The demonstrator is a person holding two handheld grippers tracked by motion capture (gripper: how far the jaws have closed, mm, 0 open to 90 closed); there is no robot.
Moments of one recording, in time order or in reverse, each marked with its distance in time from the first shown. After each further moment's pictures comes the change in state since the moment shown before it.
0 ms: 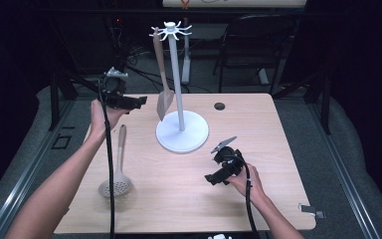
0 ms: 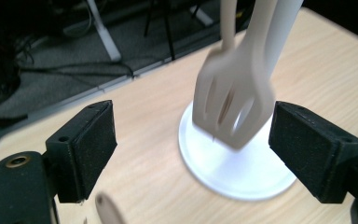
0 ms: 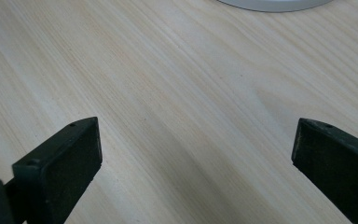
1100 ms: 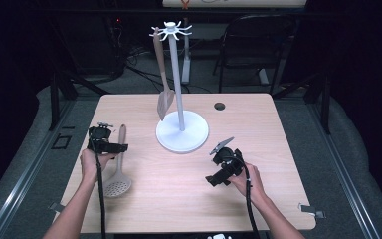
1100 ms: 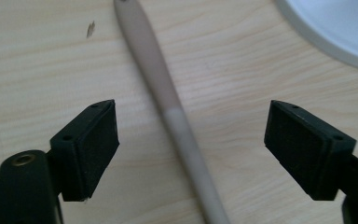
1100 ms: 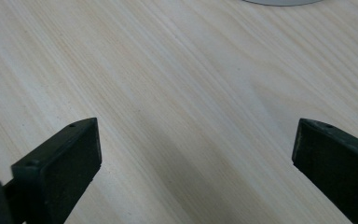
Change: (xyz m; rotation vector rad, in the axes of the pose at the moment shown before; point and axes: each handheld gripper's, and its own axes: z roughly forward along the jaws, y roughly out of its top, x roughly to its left) left arm 0.040 -0.155 0.047 0.303 0.087 -0.278; right arm 0.003 0.002 0.001 0.034 -0.023 -0.026
